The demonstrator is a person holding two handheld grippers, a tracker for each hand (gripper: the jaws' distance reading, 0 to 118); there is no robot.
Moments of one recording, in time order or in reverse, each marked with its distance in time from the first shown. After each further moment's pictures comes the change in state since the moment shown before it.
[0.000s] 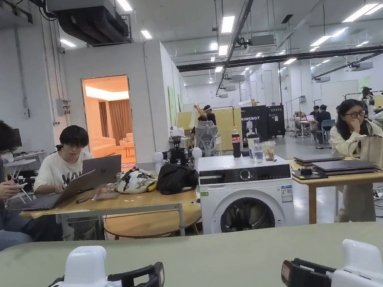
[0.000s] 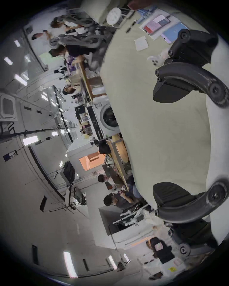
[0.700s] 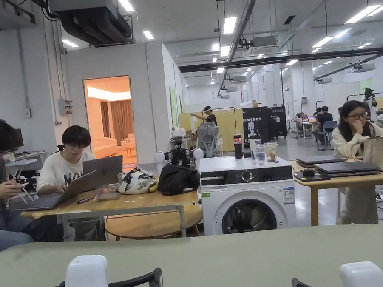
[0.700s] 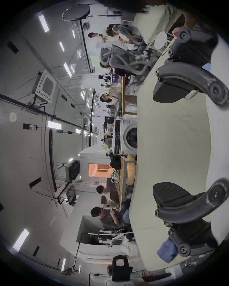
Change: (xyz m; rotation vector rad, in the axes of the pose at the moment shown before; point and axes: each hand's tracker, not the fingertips) left arm 0.002 -0.012 -0.003 0.028 0.060 -0.016; right arm -0.011 -0.033 0.016 0.177 -0.111 0.319
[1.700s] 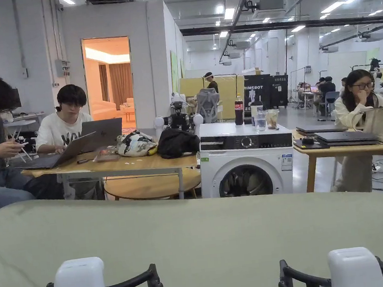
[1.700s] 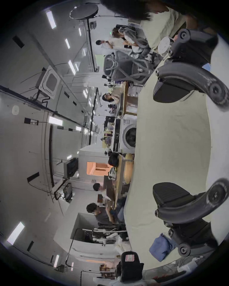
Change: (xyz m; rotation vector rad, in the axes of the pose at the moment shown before) left arm 0.033 -0.035 0.055 -0.051 0.211 0.053; right arm -0.041 -0.012 0.049 0.006 -0.062 0.073
